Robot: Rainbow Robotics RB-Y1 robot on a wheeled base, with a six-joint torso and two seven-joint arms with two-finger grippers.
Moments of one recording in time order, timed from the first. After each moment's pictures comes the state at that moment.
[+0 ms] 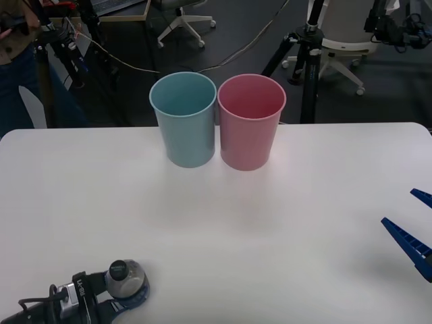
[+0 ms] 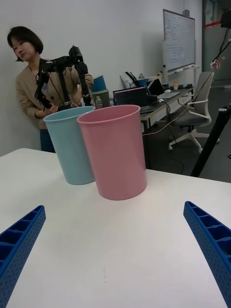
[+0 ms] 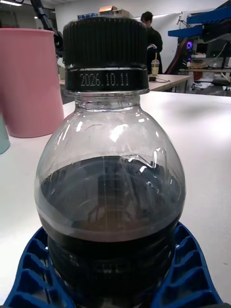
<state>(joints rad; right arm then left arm) 0.35 -0.40 -0.52 -1.66 0.96 -1.22 0.00 0.22 0.56 -0.17 -1.21 -0.73 -1.22 -0.80</state>
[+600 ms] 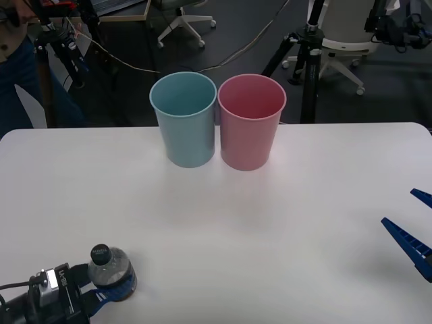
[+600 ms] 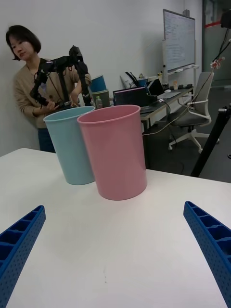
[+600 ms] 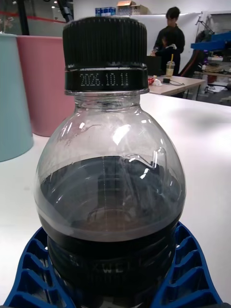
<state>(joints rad) 0.35 -0.40 -0.52 -1.66 0.96 -1.22 0.00 0.32 0.60 -0.06 -1.41 -0.76 -1.14 -0.58</state>
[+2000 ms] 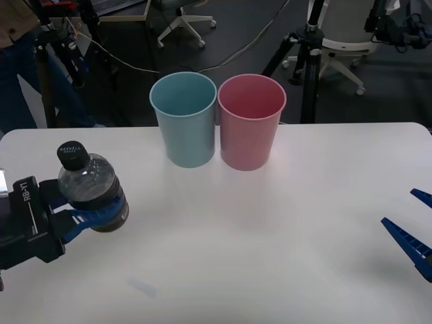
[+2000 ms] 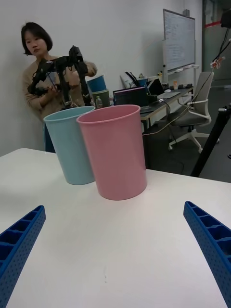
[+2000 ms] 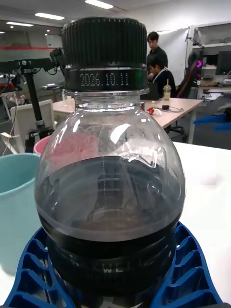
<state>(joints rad) 0.35 -0.40 -0.52 -1.66 0.96 -1.22 0.00 0.35 0.88 0.11 -2.11 -0.77 -0.79 -0.07</state>
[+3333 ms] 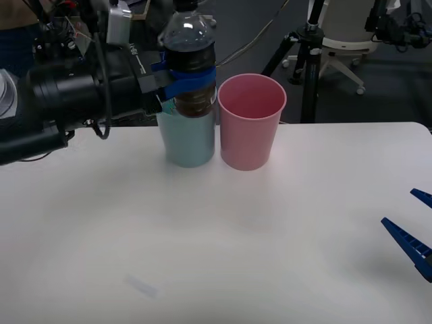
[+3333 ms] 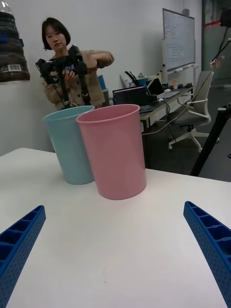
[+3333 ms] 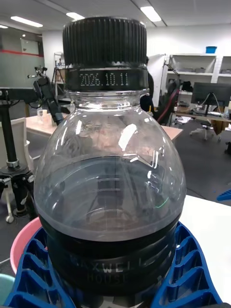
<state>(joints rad) 0.35 -0.40 -0.52 -1.66 0.96 -1.22 0.00 -0.70 0.97 -0.53 -1.77 -0.78 -0.47 0.39</state>
